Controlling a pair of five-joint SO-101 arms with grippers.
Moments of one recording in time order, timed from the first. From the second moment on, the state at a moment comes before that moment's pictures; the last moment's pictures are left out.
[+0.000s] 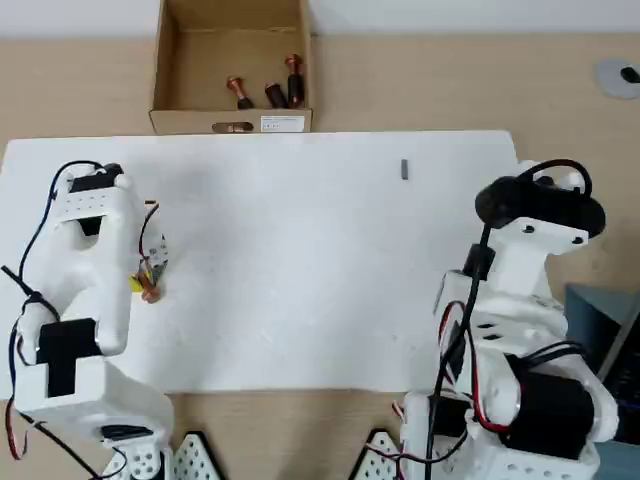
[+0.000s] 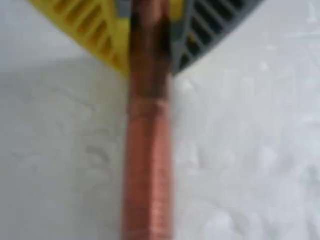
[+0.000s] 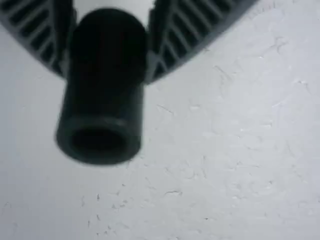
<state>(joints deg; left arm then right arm) -13.0 4.6 23.9 72.0 14.1 6.2 -66.0 24.5 101.3 -15.6</state>
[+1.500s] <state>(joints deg) -13.0 -1.3 17.8 66.5 86.3 6.2 -66.0 24.5 101.3 -15.6</state>
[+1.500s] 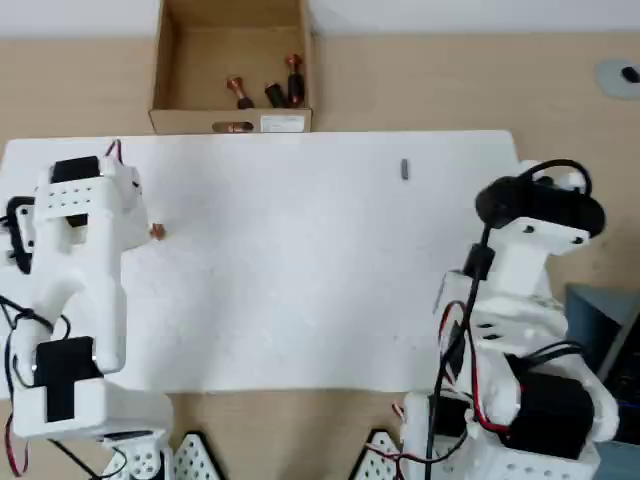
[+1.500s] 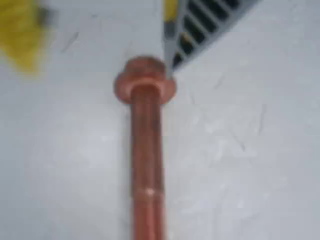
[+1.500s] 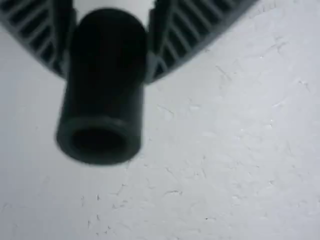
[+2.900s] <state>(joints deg) -12.0 -1.9 -0.4 96.4 -20.9 6.2 -65.9 26.0 100.9 -13.4</state>
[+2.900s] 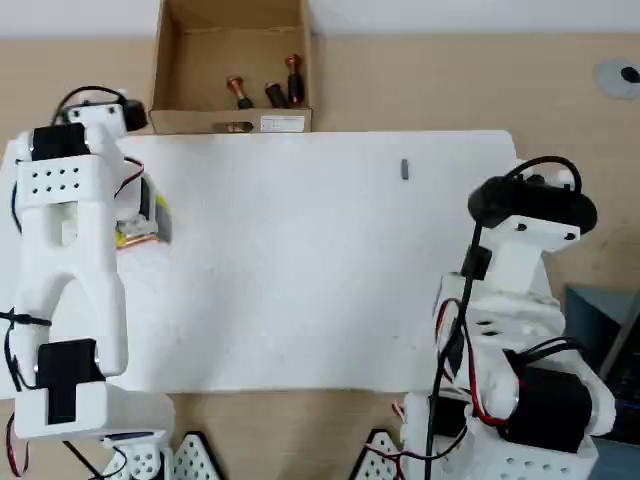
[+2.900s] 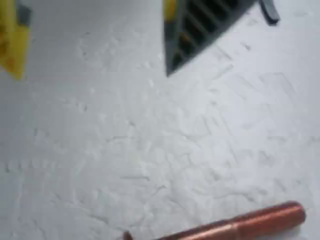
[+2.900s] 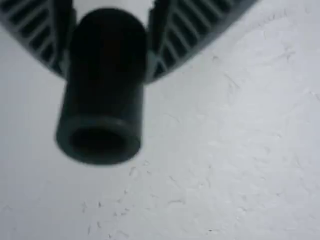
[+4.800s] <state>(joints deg) -13.2 14.5 12.2 67.6 -67.5 6.2 -65.8 31.6 96.6 -12.8</state>
